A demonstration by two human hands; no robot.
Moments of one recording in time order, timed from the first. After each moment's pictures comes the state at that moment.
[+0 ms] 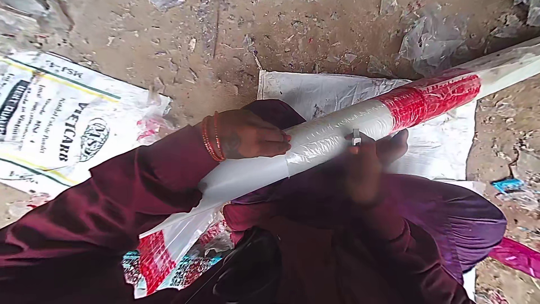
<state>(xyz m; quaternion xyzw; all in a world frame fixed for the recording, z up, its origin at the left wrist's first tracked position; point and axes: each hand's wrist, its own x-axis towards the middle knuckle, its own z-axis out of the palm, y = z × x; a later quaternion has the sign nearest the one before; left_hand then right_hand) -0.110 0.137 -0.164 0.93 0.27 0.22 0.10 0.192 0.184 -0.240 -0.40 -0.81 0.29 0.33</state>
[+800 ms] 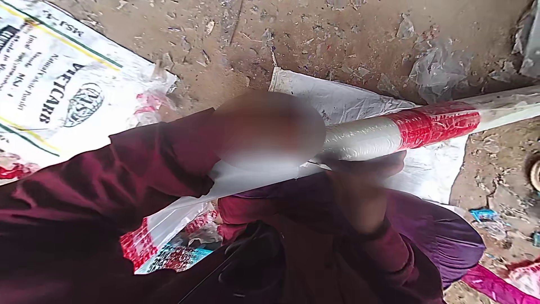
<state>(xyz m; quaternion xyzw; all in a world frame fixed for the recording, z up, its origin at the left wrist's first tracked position) -0.088 0.132 -0.114 0.83 0.47 0.02 0.31 0.177 0.167 -0.196 -0.23 -0.92 0.11 0.30</state>
